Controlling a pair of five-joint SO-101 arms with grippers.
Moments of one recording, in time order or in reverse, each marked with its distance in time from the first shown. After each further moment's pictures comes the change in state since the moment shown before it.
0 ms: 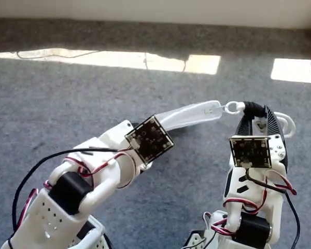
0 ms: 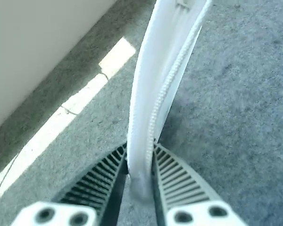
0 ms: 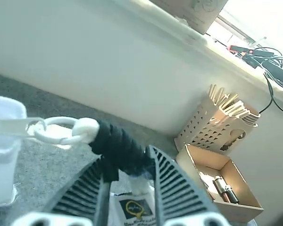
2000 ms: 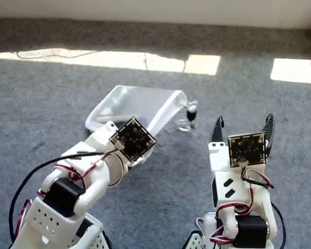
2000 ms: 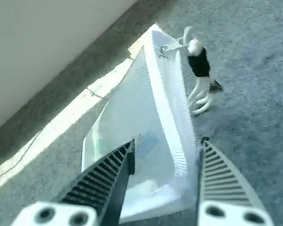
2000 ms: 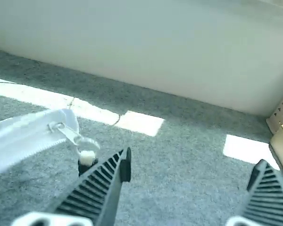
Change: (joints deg) left arm -4.3 -8.4 10.7 -5.9 -1.1; right arm -17.1 -0.3 -0.1 11.2 -14.8
